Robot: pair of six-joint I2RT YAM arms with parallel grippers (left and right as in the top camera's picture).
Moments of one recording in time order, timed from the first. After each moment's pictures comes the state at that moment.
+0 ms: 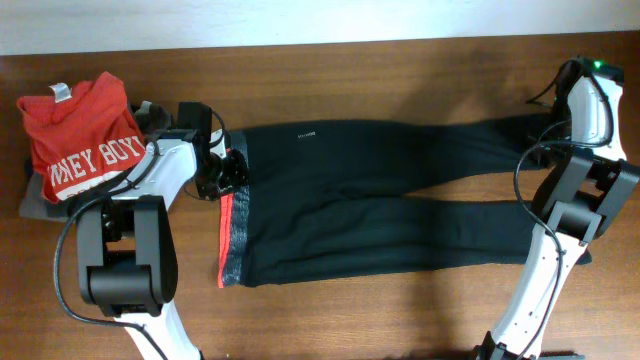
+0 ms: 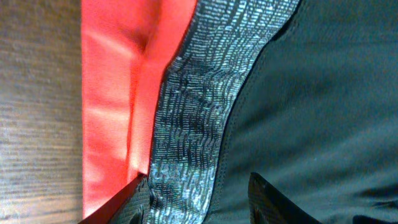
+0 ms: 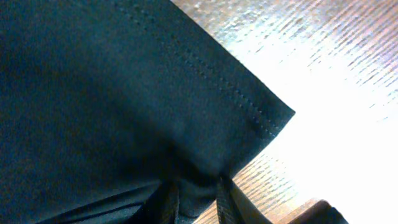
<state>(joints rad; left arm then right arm) -0.04 2.02 1.34 -0.72 0.31 -0.32 -0.42 2.62 2.37 -1.44 0.20 0.33</state>
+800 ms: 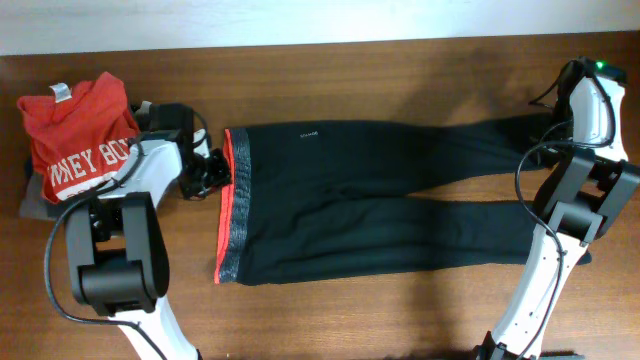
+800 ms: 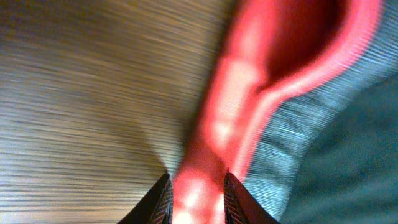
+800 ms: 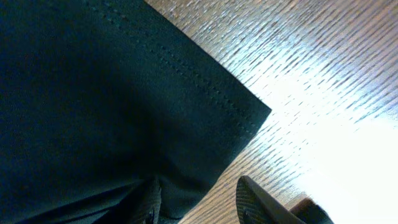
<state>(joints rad) 0.04 2.03 1.34 -0.71 0.25 -0.33 -0.42 2.62 2.37 -1.44 0.22 0.32</state>
